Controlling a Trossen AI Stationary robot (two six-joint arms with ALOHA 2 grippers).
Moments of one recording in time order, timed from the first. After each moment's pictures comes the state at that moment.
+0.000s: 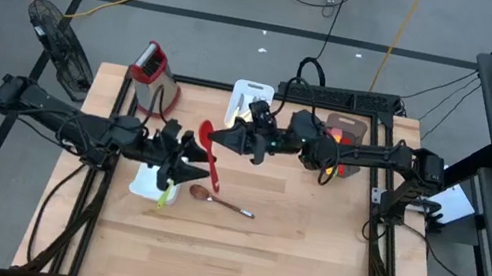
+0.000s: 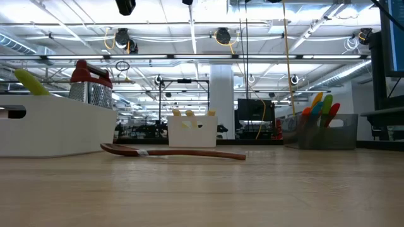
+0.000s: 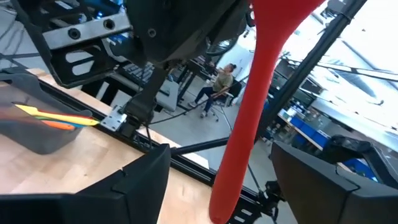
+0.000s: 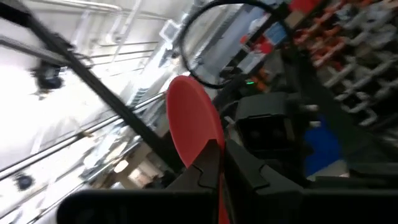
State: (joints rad) left arm -0.20 1.03 0.70 0.42 -0.11 -0.58; right arm -0.07 1.72 1.36 0.70 -0.32 0.95
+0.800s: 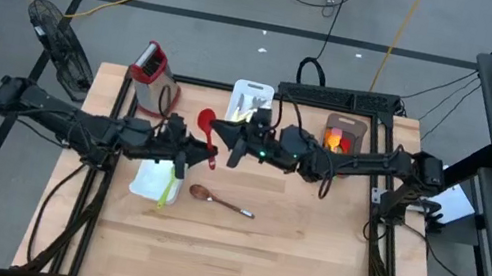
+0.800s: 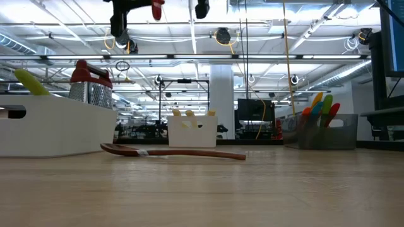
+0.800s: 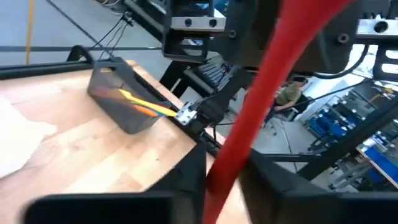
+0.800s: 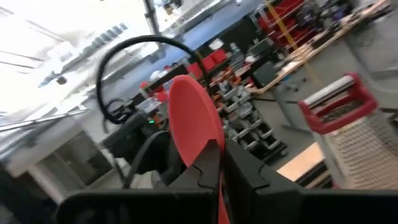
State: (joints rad) left arm -0.17 1.03 0.70 0.26 -0.34 -0.69; right arm 0.02 1.72 1.36 0.56 0.23 0.59
